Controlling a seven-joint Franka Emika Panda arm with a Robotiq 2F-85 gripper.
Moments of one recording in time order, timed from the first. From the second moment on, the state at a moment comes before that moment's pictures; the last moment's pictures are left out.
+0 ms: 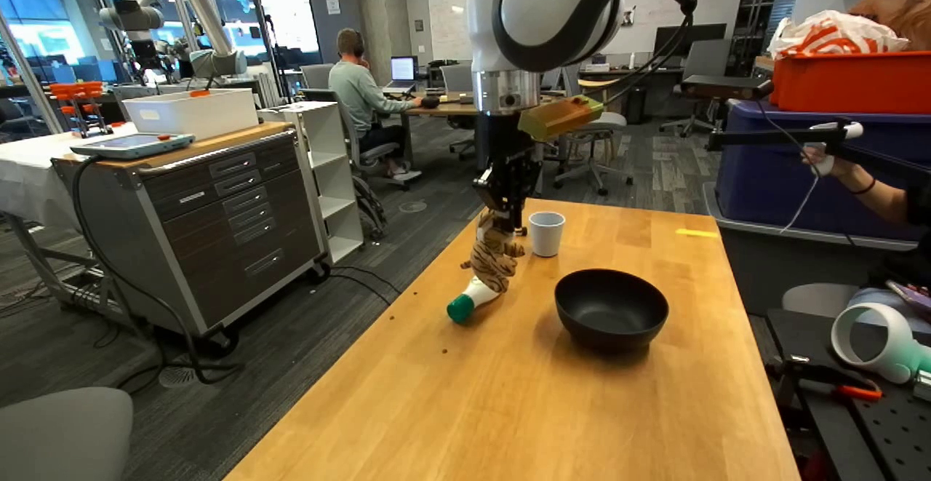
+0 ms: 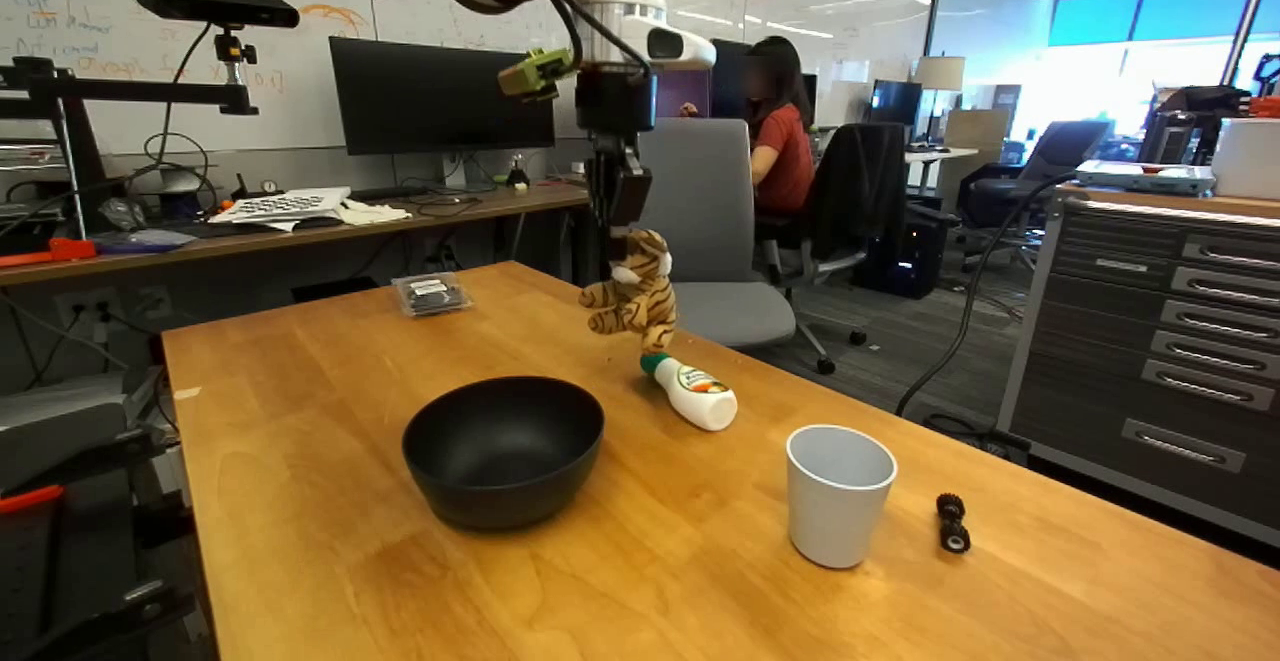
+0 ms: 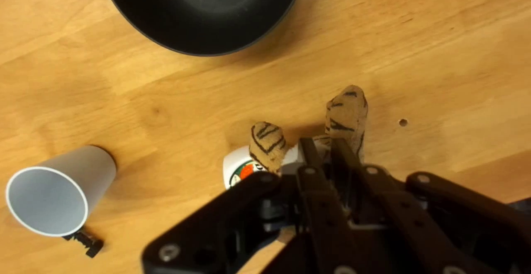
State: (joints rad) arm -0.03 0.34 -0.08 -1.89 0.00 2.21 0.23
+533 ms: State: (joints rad) arm -0.01 0.13 -0.05 -1.97 -0.01 2.10 0.20
